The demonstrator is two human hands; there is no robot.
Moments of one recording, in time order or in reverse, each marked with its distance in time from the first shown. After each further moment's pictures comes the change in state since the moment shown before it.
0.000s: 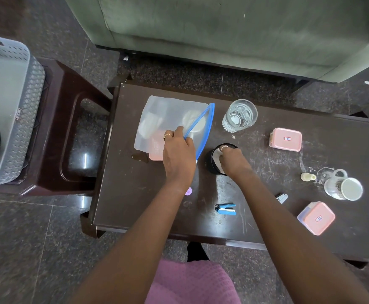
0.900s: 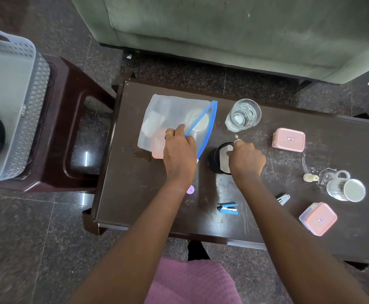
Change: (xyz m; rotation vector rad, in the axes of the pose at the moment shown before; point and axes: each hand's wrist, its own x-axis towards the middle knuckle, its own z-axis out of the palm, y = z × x) left_hand -0.001 0.001 -0.009 -0.001 0.016 0.008; right_hand -0.009 0.002 -0.001 -0.206 0.359 0.116
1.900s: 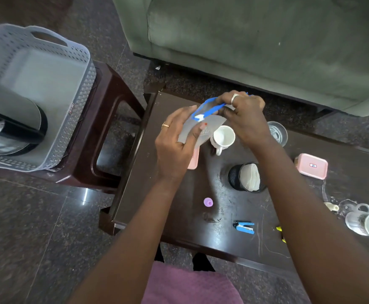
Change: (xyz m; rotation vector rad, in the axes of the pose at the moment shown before) left_hand 0.022 -0.018 -0.091 -0.423 0.362 0.487; right_hand 0.021 -0.104 -0.112 0.550 0.268 -0.715
